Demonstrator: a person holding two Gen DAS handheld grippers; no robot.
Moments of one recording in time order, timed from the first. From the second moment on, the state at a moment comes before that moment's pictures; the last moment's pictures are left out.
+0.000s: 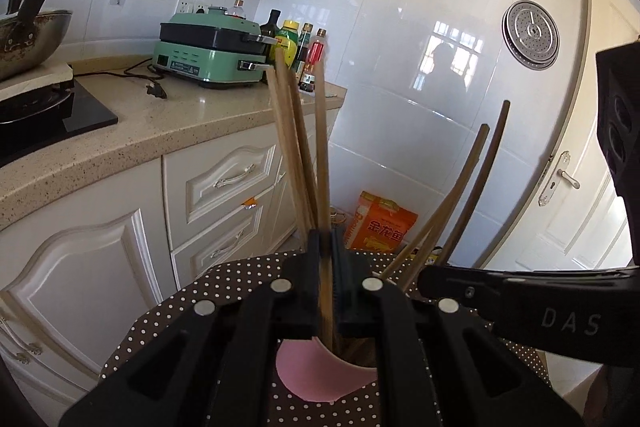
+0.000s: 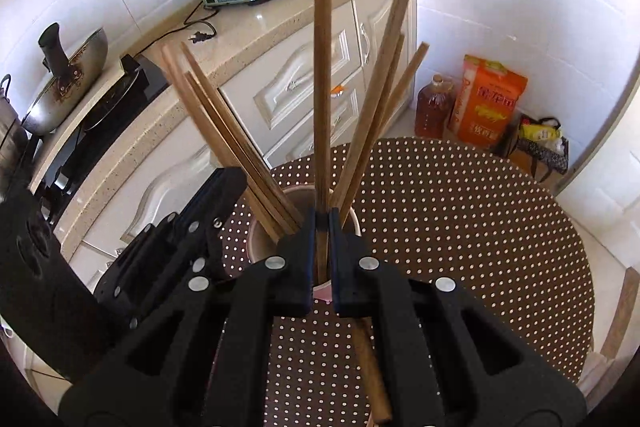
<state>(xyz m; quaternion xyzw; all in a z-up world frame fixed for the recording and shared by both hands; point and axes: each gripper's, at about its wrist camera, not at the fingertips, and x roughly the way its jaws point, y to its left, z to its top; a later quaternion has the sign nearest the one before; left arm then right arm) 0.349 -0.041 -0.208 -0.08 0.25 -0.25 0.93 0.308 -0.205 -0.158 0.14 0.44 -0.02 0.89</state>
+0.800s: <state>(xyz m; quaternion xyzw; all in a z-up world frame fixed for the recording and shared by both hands) 0.305 -0.034 -0.126 -0.01 0.25 -0.19 0.95 0.265 -0.233 -0.075 0.16 0.40 0.01 0.90</state>
